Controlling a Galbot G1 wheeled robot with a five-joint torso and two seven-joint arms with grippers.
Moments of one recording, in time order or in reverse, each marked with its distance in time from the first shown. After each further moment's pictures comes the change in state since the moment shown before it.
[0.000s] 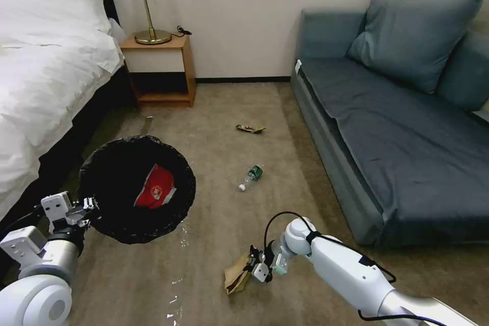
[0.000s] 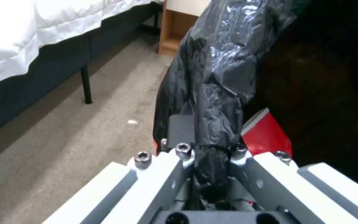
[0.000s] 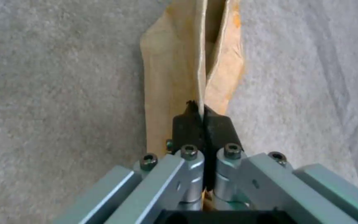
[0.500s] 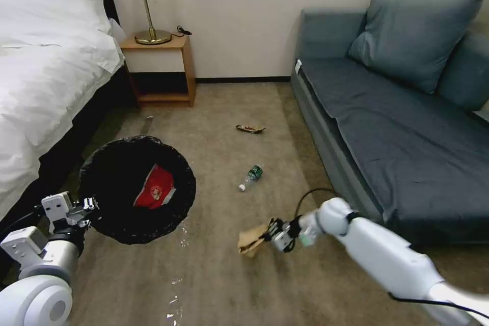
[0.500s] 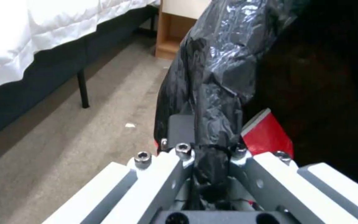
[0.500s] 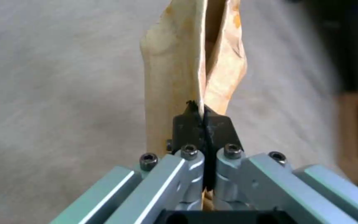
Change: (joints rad) left arm -0.004 0.017 0.004 0.005 0.004 -0.009 0.008; right arm 0.014 -0.265 0.165 0.216 0.561 -0.142 -0.003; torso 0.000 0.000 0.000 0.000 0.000
